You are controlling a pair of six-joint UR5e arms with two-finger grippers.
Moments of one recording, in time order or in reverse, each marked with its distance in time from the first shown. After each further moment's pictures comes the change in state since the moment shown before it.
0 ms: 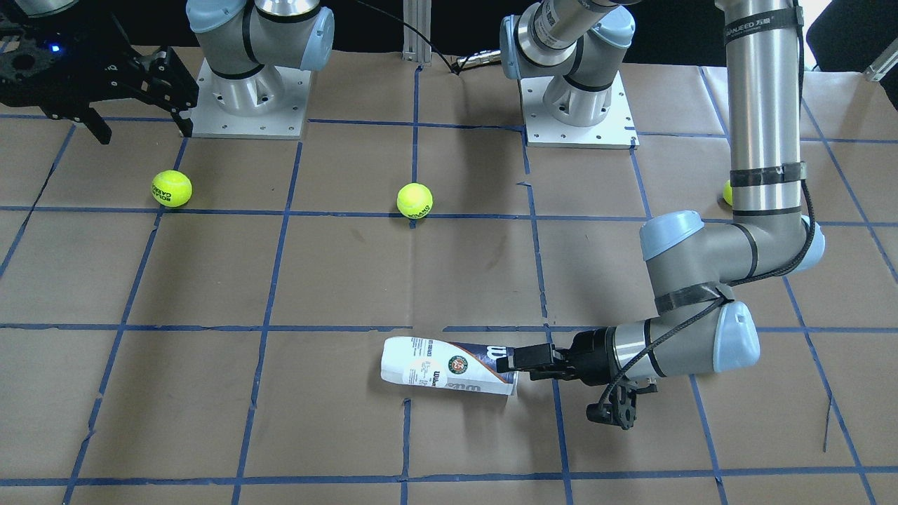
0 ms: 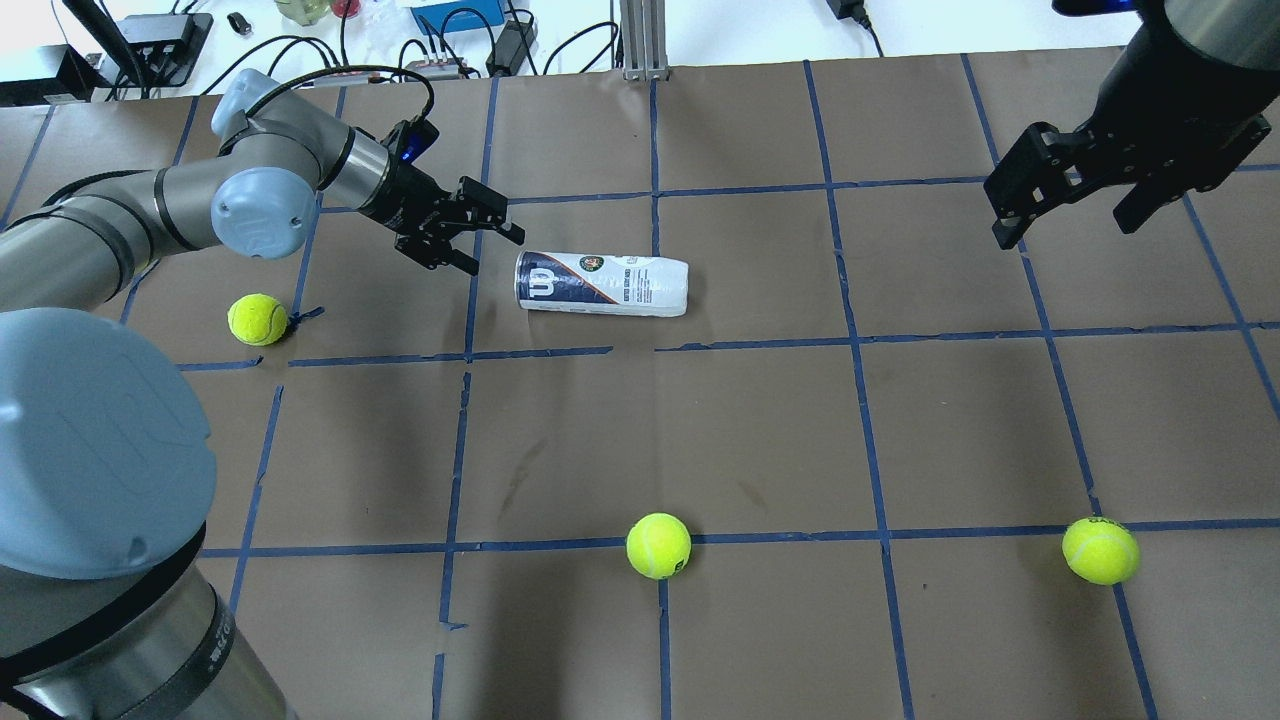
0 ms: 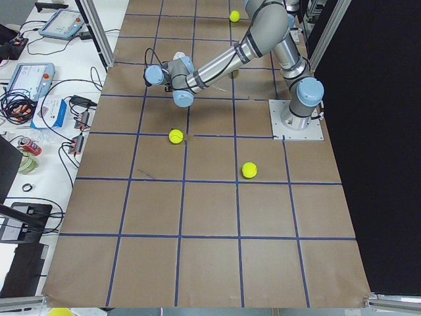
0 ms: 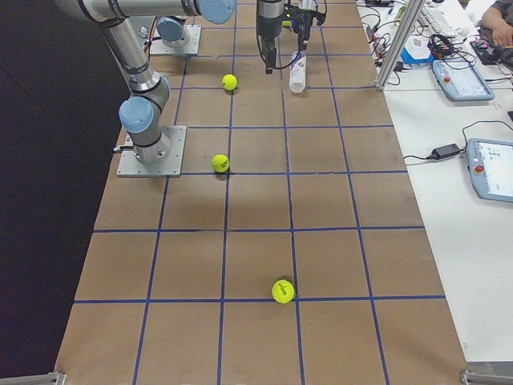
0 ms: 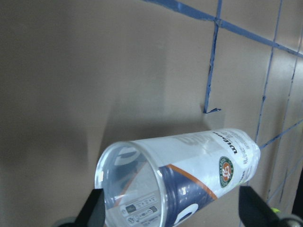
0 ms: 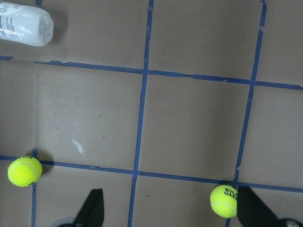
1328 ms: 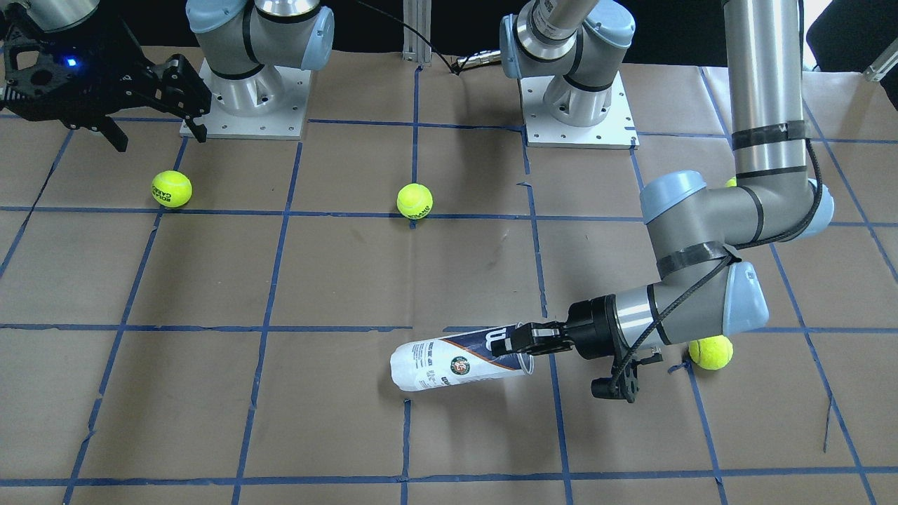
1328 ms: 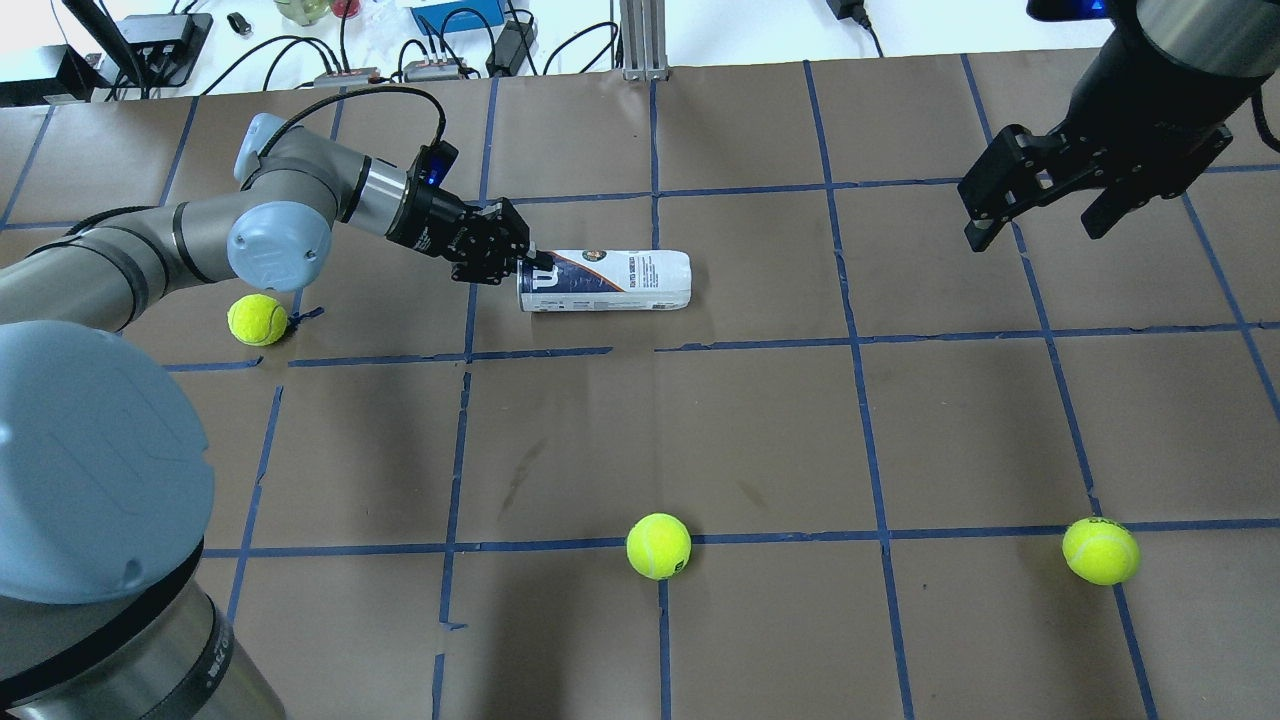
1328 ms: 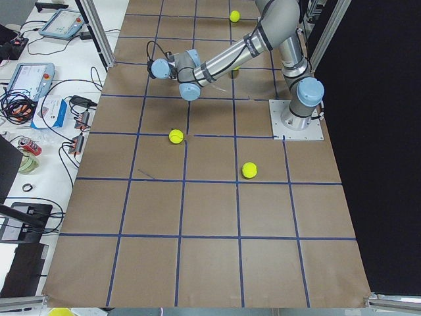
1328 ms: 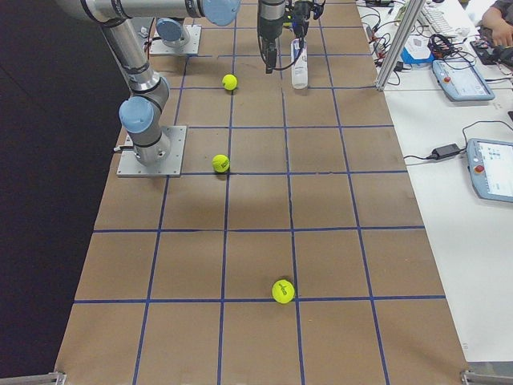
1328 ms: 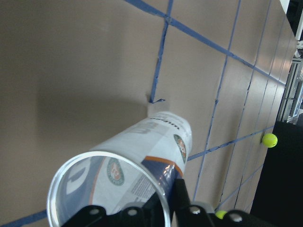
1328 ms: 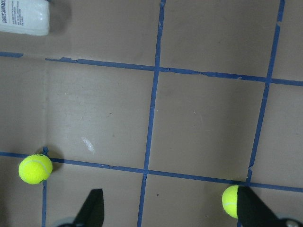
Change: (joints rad) left arm -0.012 0.138 -0.040 -0.014 -0.082 -0.192; right arm 0.011 0.009 0.006 0.006 0.018 0.034
